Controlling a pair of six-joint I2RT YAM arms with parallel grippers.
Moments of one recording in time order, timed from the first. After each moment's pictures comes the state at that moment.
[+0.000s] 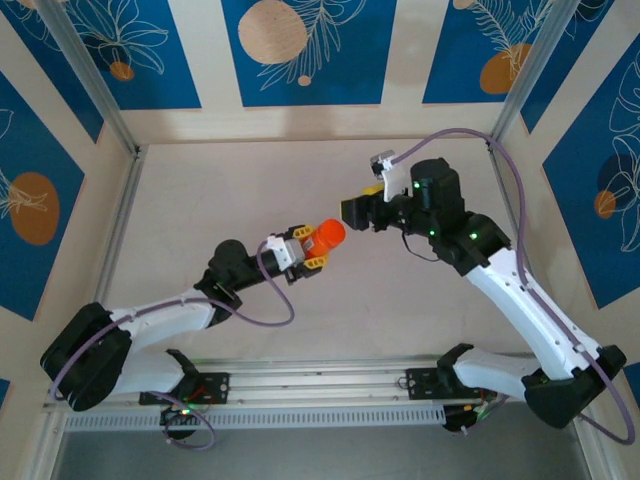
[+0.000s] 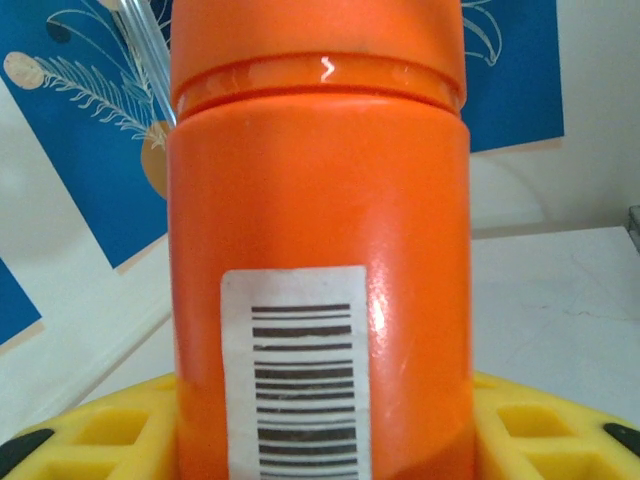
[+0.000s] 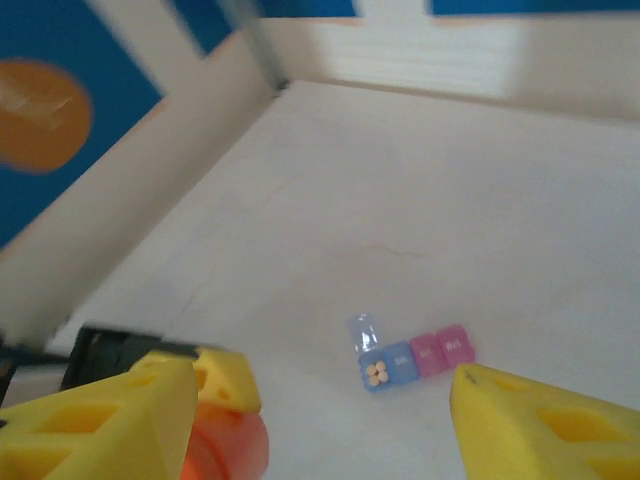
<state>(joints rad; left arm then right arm) -0.75 1.25 0.50 0.84 0.46 0.26 0.57 1.11 1.28 -0.59 -0.31 0.17</state>
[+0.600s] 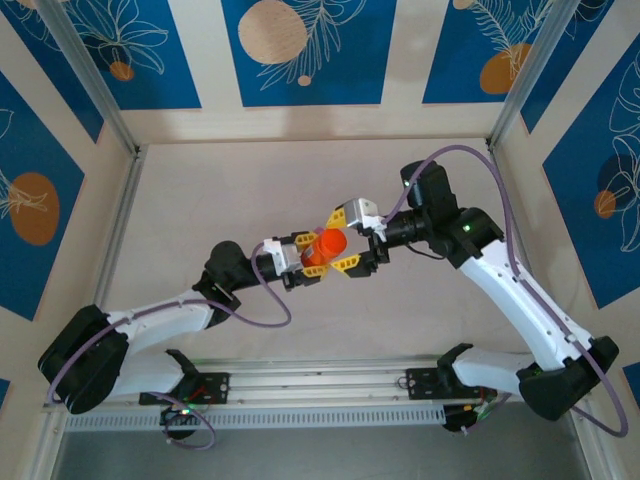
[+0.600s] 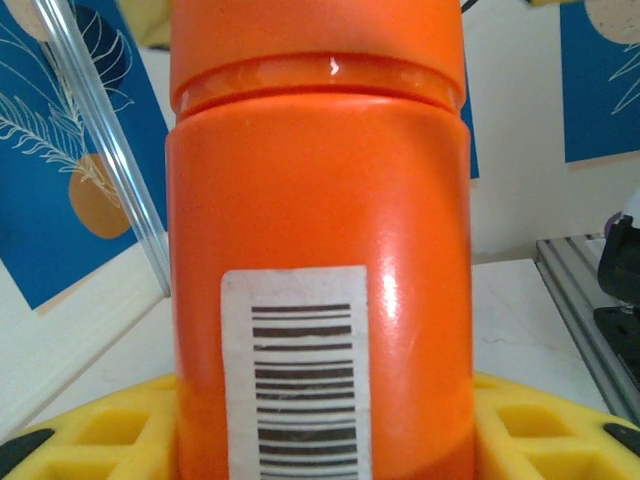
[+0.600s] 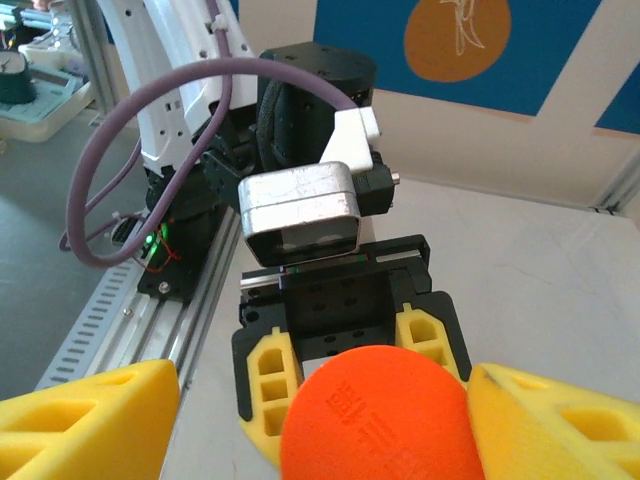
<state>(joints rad) -0.75 1.23 0.50 0.87 0.60 0.18 0.55 1.17 1.31 -0.76 -0.96 -0.71</state>
